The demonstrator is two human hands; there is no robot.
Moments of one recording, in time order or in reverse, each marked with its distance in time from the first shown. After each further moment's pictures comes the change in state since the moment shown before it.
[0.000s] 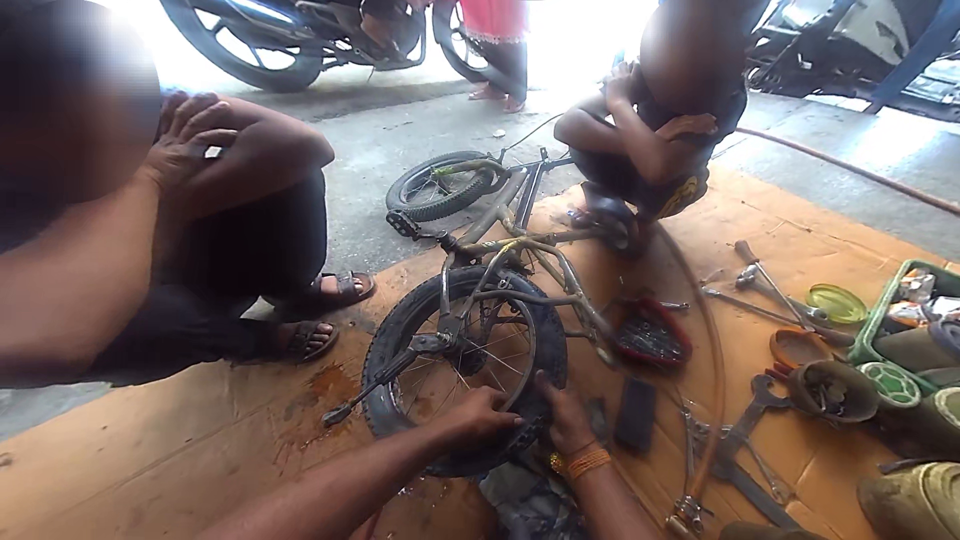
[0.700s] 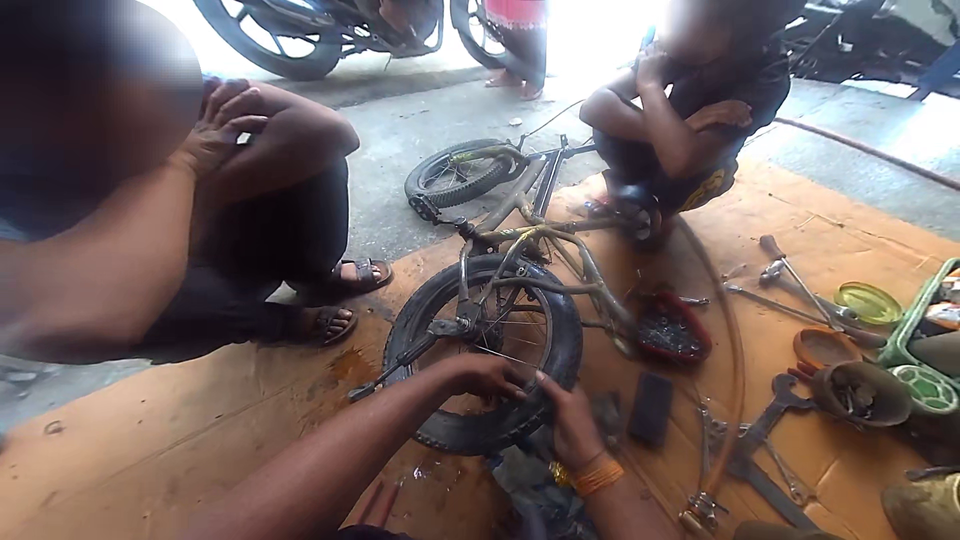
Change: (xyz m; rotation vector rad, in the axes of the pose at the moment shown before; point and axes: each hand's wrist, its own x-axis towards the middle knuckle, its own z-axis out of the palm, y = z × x) left_hand 0.009 0.018 -0.060 0.110 -0.368 0.069; right_hand -0.031 -0.008 0.022 -0.088 0.034 0.082
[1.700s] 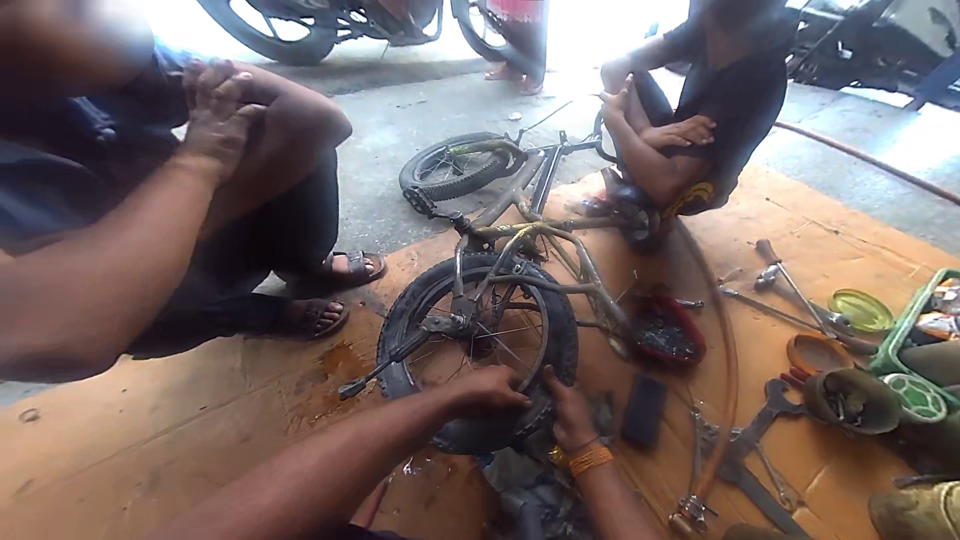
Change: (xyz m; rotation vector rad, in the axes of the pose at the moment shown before) left_hand 0.020 0.004 0.034 -0.003 0.231 -0.046; right_hand 0.032 0.014 -0.017 0.066 0.016 -0.014
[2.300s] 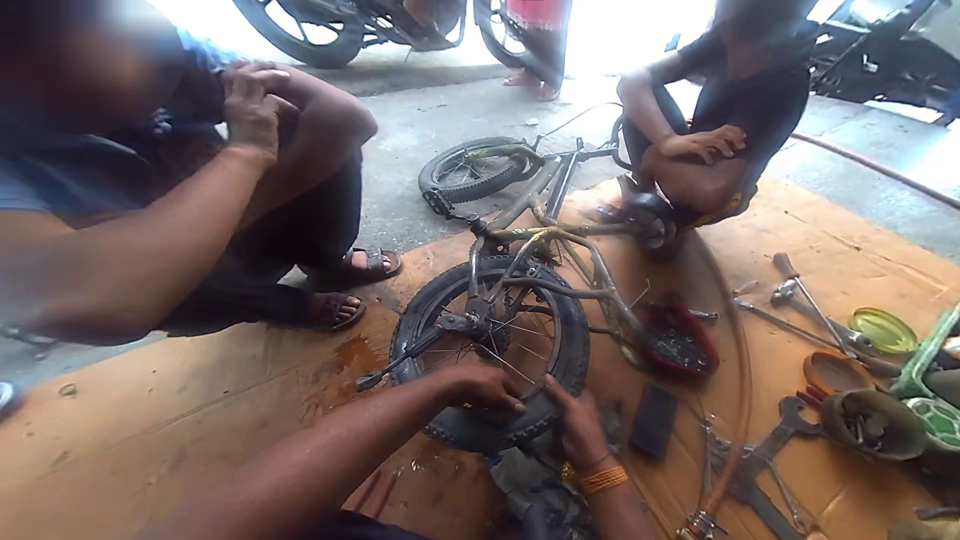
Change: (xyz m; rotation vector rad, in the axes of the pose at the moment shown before) left_hand -0.021 -0.015 -0.023 0.048 -0.179 0.006; right_hand -0.019 -0.006 0.004 -0.088 -0.058 -0.036
